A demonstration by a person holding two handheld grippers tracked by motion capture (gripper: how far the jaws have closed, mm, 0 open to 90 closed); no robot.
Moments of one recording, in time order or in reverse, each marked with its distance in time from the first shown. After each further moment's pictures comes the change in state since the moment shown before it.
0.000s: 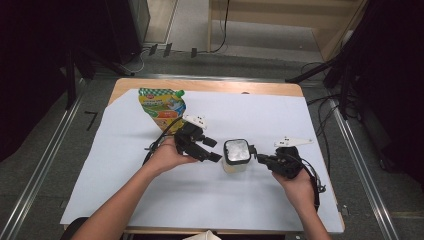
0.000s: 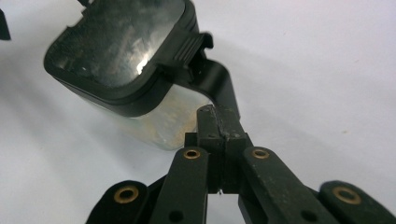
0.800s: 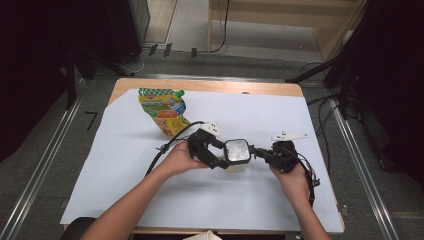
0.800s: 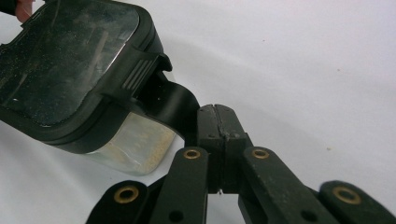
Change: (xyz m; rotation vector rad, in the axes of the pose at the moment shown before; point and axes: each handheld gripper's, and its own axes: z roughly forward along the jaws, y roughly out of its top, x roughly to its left) left arm -0.002 -0.001 0.040 0.027 0.029 0.075; right arm -0.010 0.009 0.018 -0.003 -0.057 0.018
